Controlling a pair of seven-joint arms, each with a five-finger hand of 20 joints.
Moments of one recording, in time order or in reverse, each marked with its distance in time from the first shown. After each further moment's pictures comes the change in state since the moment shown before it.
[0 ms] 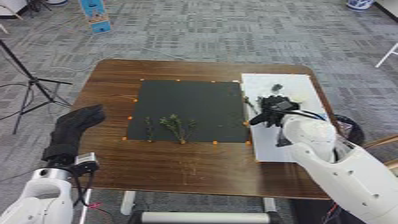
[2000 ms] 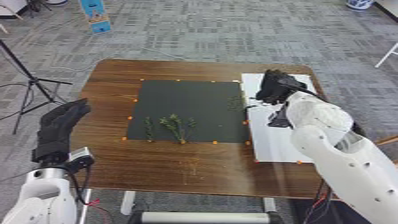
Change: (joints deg) left arm 0.4 0.0 1.0 -1.9 -3.0 10.1 4.7; right arm -0.9 -4.4 9.0 -9.3 10.5 5.3 6.8
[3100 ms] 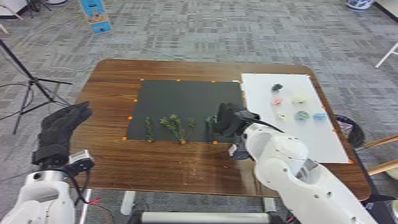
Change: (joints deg) left arm 1.4 0.5 -0.4 -0.9 0.2 0.0 -1.5; right arm -5.7 -8.3 -9.5 -3.5 0.0 -2.4 0.1
